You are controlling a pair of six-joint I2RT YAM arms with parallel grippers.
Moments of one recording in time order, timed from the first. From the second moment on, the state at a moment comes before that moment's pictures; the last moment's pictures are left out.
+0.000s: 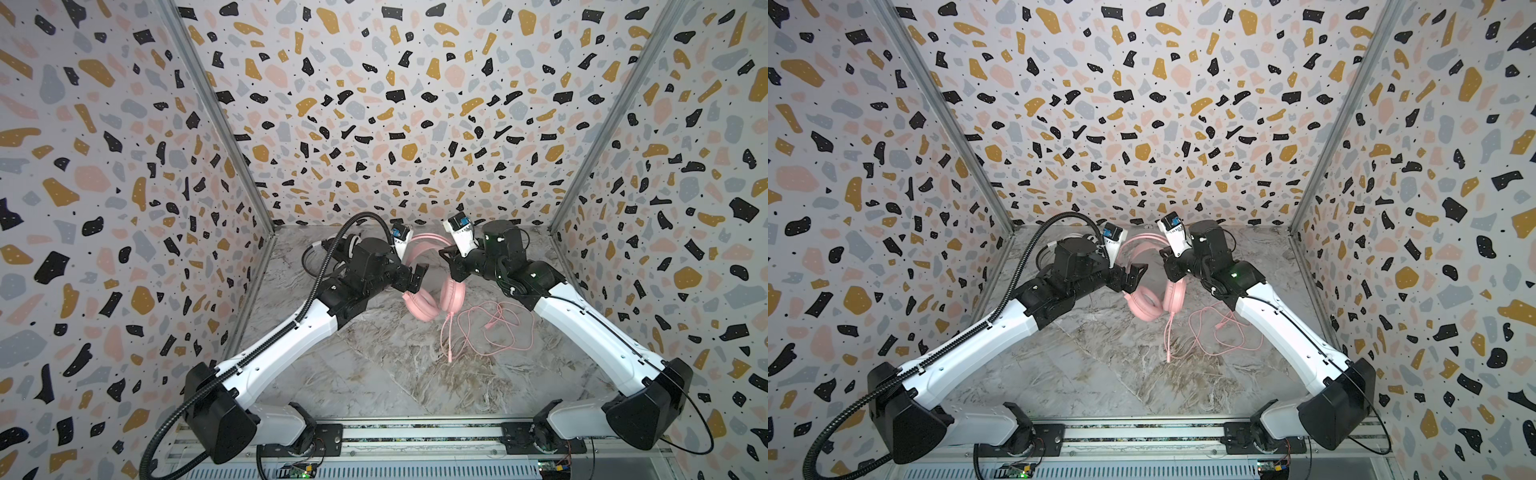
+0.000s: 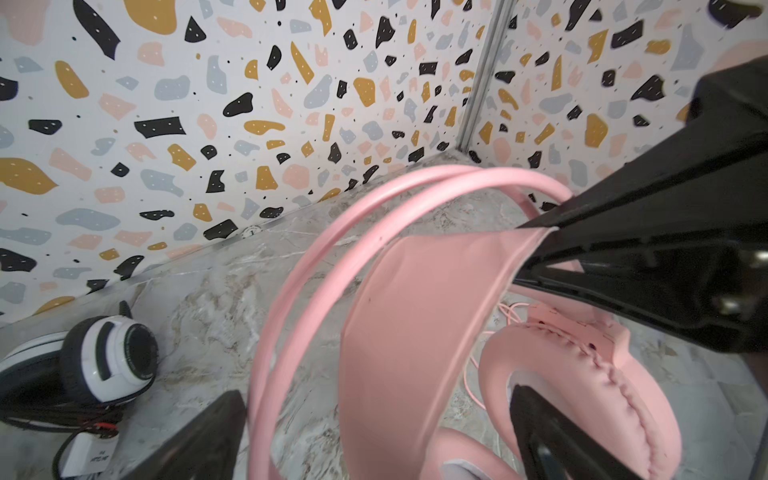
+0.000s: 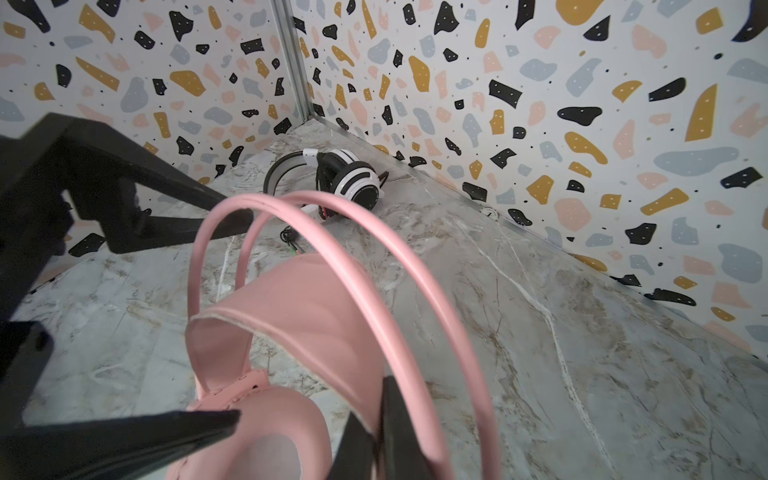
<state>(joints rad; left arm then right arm) -0.69 1.36 1.26 -0.31 -0.08 -0.06 0.62 1.38 1.39 -0.45 -0.17 -0.04</state>
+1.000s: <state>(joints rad) -0.68 1.36 1.22 -0.38 -0.29 -0.01 0.68 1.43 1.45 -0.53 -0.32 -0.05</state>
